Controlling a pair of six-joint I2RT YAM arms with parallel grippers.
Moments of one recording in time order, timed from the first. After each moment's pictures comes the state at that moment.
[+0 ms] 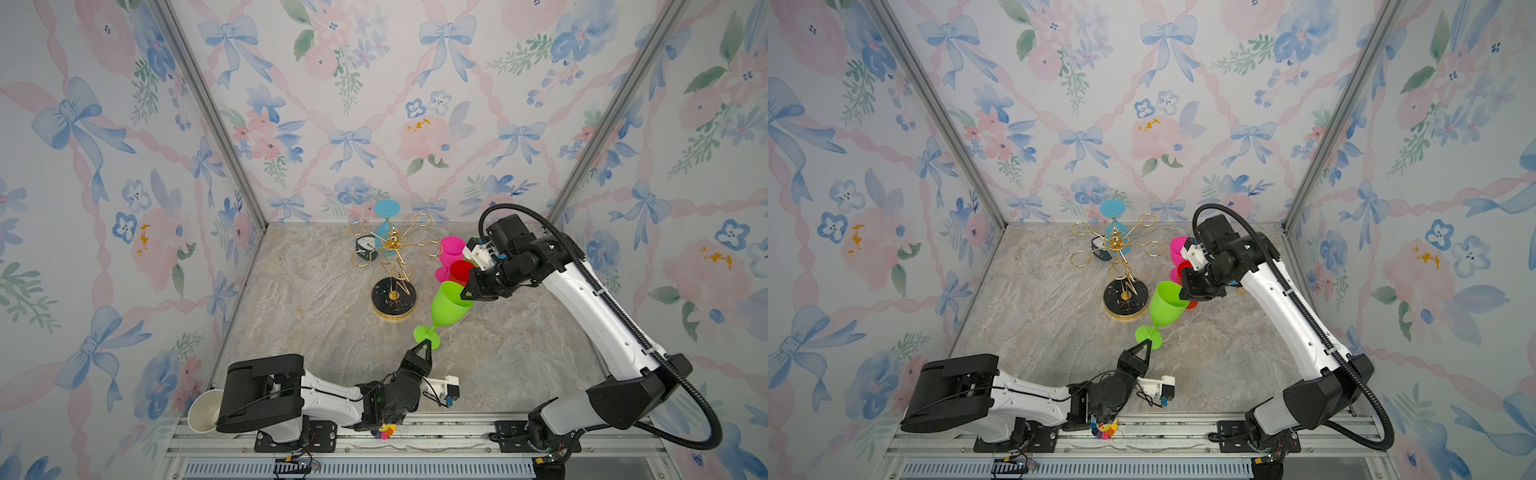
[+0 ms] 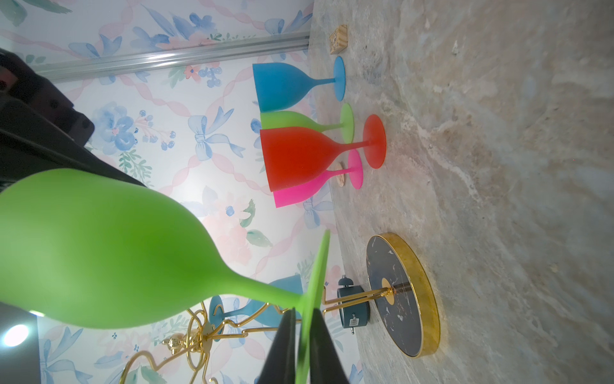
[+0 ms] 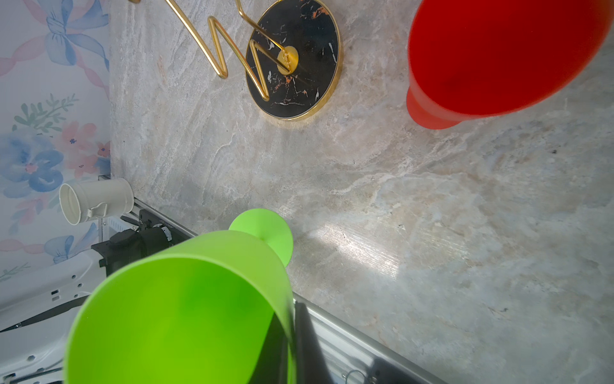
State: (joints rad) left arm -1.45 1.50 0.46 0.87 -0.93 1.54; right arm 0.47 1.49 1.70 -1.39 -0.36 0.29
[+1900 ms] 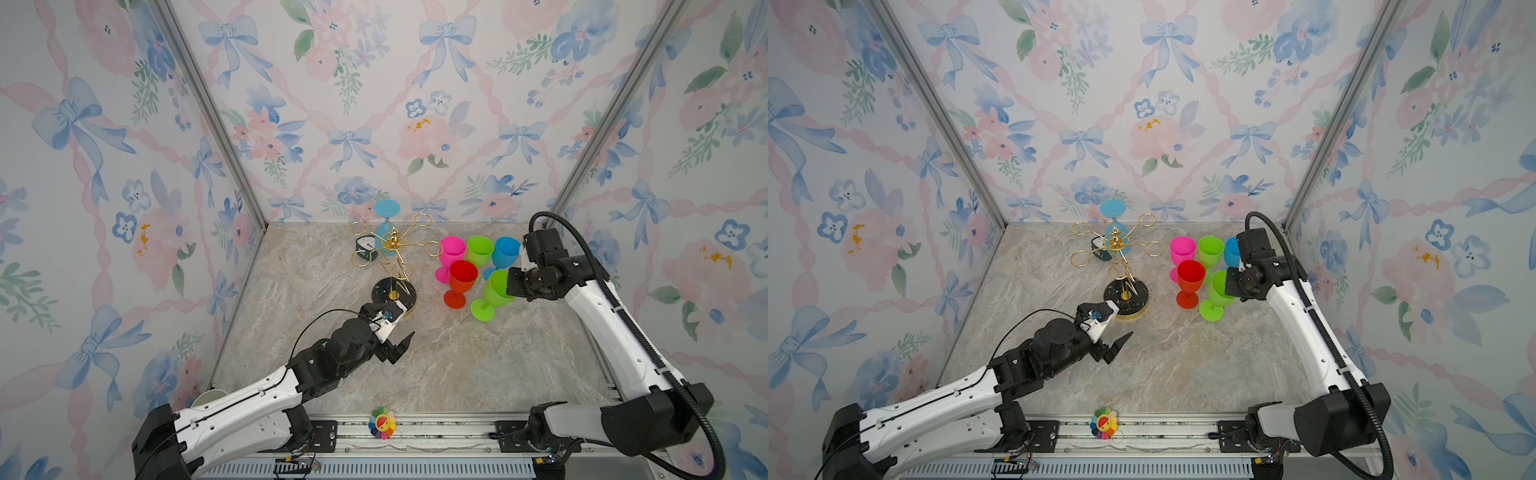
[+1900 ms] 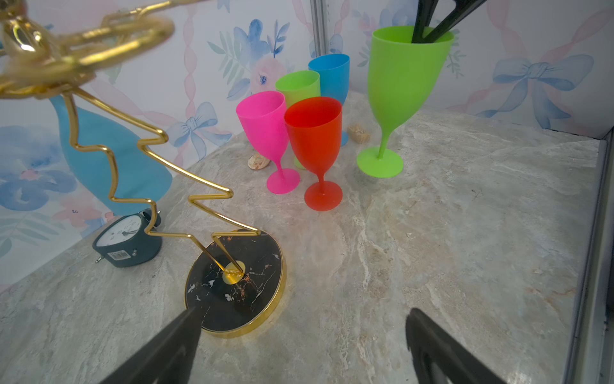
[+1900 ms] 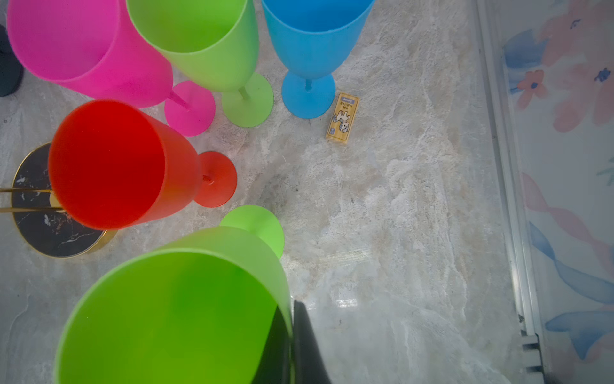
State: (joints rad) left arm -0.96 0.89 0.58 -0.05 -0.23 0.09; right arm 0.19 1.35 1.38 -1.10 0.14 0.31
